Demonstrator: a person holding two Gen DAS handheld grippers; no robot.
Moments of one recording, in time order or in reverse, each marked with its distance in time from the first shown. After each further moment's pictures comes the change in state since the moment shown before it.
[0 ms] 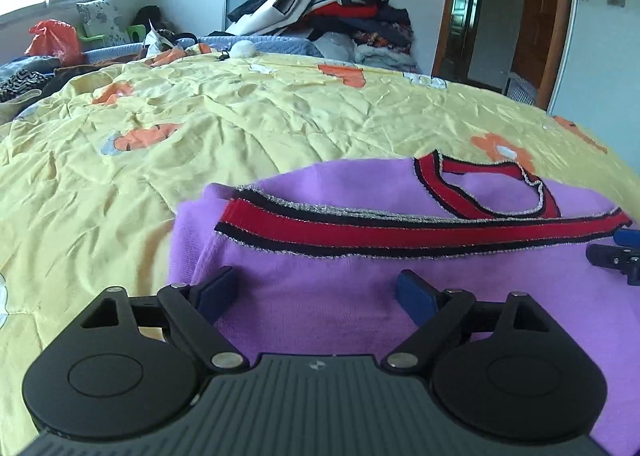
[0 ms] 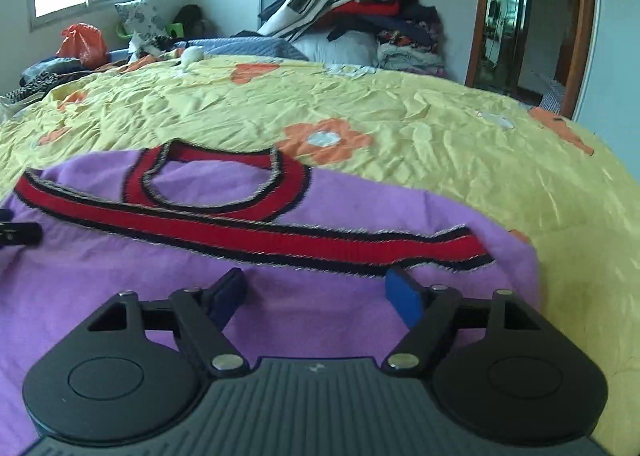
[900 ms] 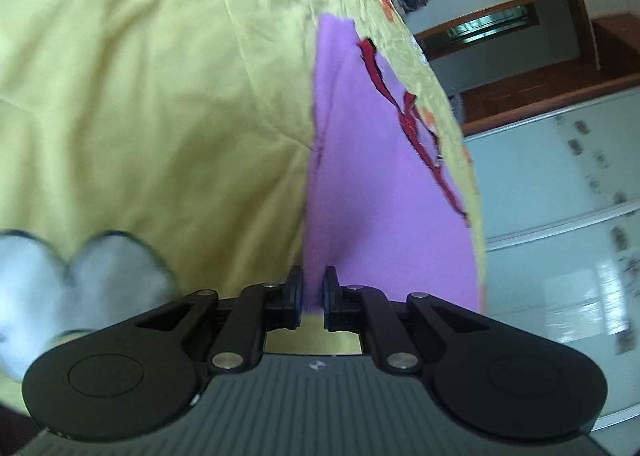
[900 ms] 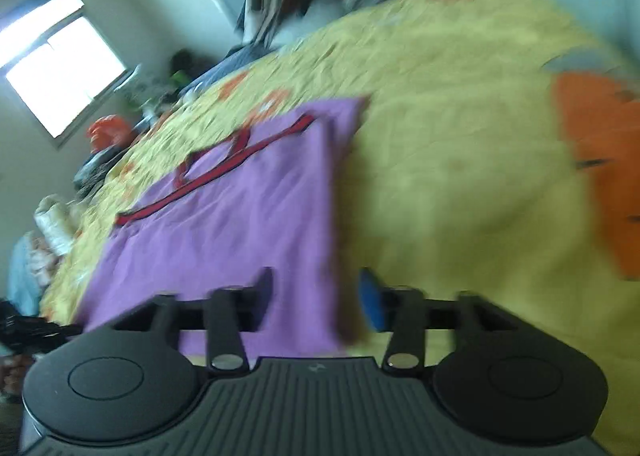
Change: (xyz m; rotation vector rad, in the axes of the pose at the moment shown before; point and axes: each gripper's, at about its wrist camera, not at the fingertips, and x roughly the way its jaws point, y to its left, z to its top) left arm -0.096 0.154 -0.085 -0.629 0.390 -0.494; right arm -0.166 -0.155 -0.102 0.443 0.062 0.263
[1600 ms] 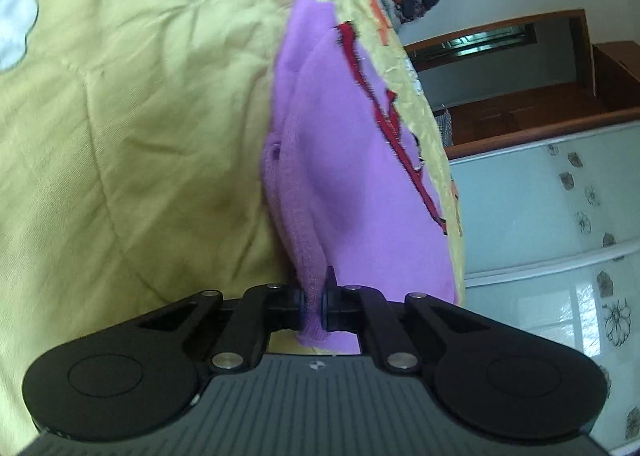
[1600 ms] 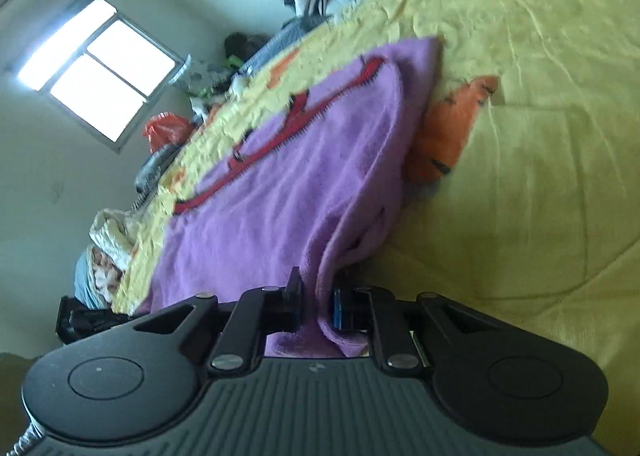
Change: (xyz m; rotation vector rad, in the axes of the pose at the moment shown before) left arm 0.072 -0.022 0.090 -0.073 0.012 -0.098; right arm 0.153 0.012 0.071 0.109 0.130 0.300
